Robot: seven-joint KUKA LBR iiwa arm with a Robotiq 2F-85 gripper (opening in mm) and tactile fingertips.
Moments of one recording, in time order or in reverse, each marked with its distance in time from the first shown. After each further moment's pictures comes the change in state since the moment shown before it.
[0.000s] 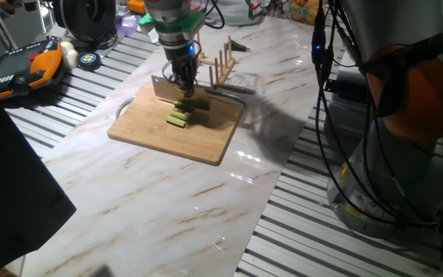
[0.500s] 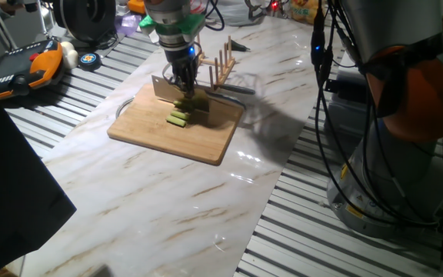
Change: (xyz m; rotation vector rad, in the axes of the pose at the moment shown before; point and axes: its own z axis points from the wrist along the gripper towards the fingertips) arm 0.000 -0.001 0.005 0.005 -0.003 0.001
